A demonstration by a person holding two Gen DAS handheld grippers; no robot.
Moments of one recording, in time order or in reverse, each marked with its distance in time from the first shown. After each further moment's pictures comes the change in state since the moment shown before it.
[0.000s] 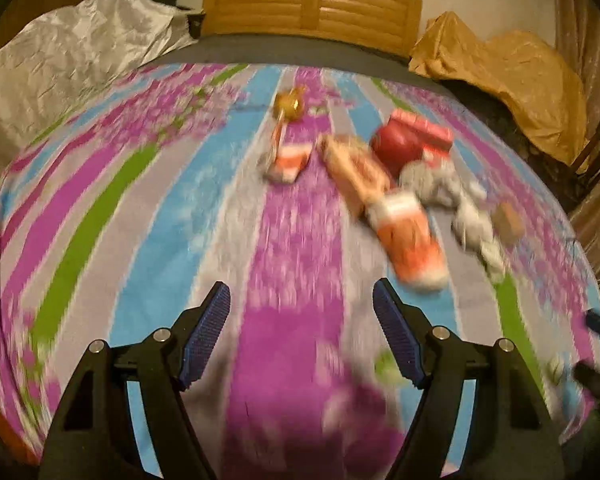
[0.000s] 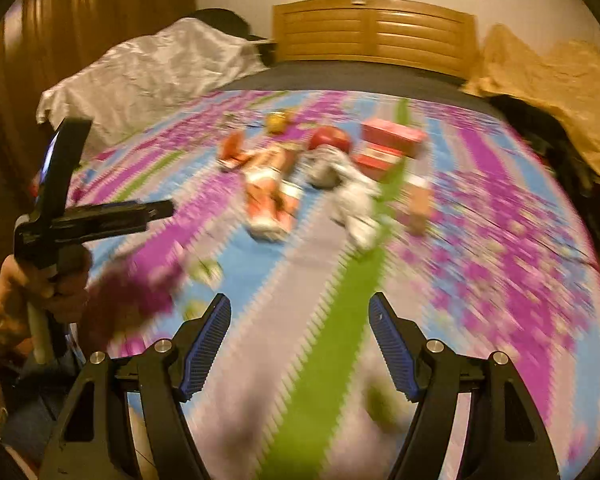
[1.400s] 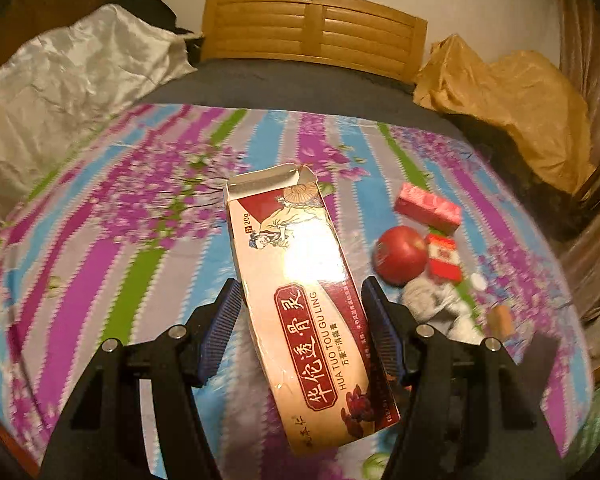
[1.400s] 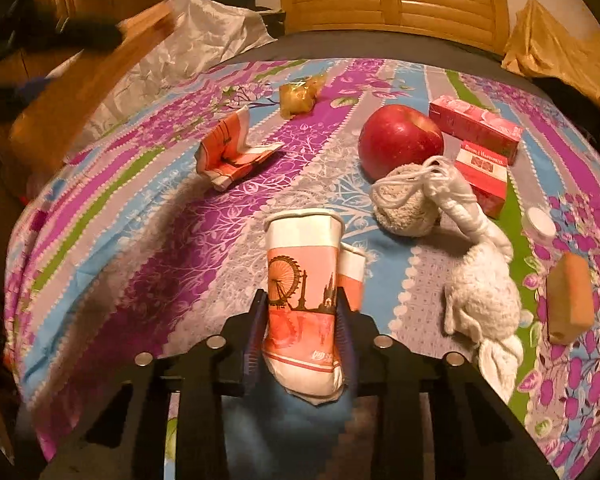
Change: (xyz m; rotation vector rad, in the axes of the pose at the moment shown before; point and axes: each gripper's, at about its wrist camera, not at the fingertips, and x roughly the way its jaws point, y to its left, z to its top) left arm -0.006 -0.004 0.110 0.002 -0.046 0.057; right arm 0.160 0.007 0.069 0.051 0.097 0.033
